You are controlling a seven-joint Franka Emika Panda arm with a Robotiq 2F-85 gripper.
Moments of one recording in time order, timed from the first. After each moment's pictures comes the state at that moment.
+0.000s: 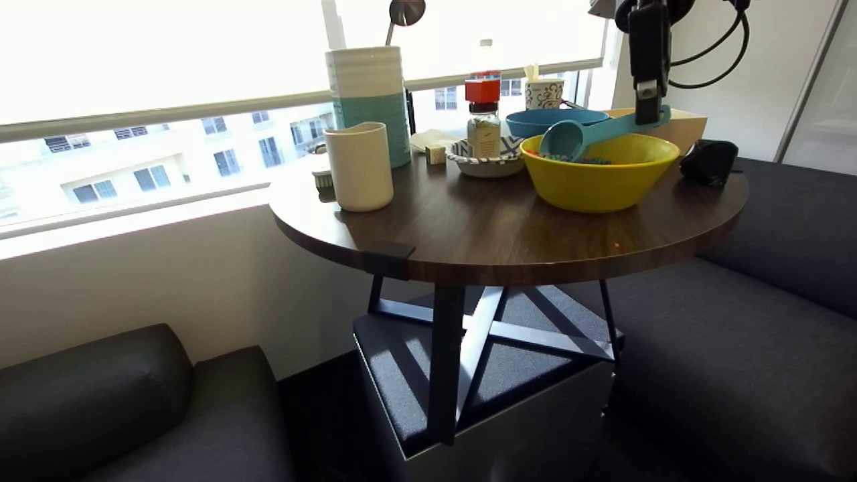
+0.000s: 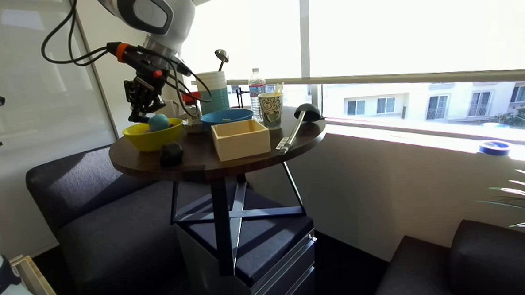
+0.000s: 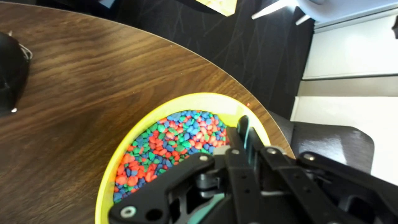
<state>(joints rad) 0.00 -0.16 -0.10 -2.13 0.38 1.54 -0.44</state>
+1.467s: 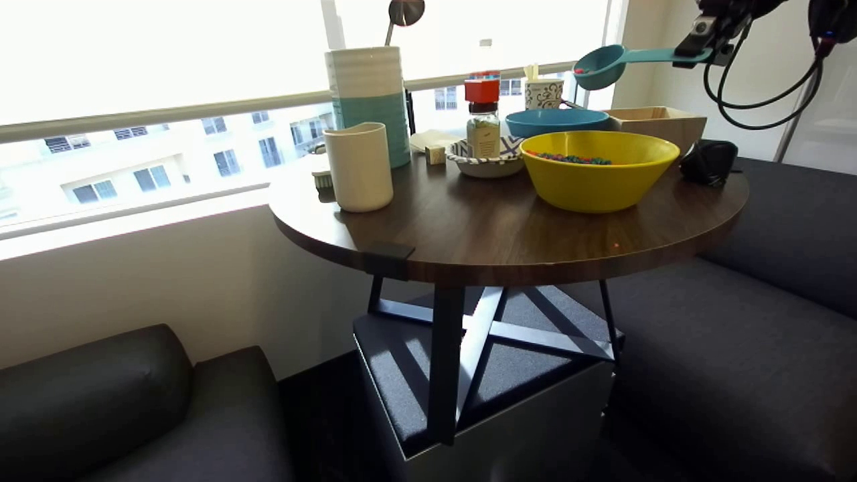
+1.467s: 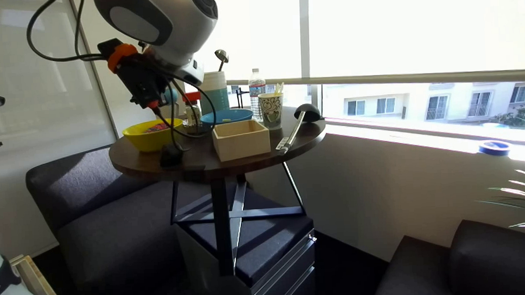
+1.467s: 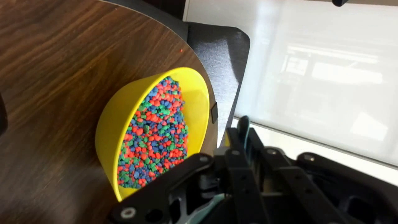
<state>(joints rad) -0.19 -0.29 -0.30 -2.32 0.80 1.48 -0.76</state>
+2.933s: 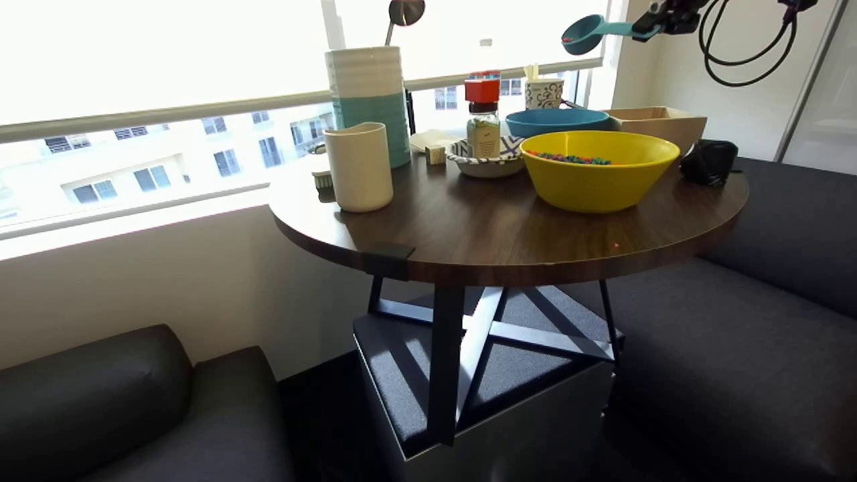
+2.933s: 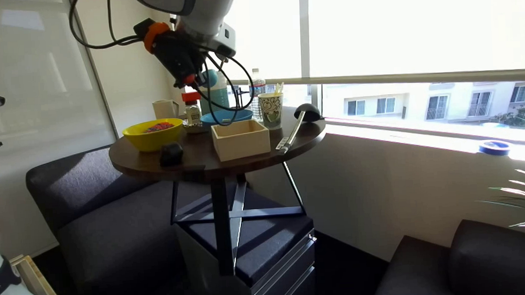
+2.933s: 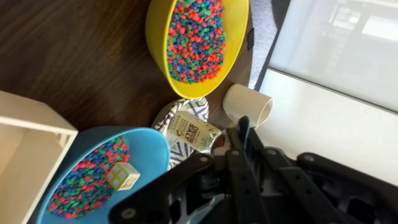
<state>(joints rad) -0.22 -0.18 -0.31 -2.11 0.83 1.63 -0.73</state>
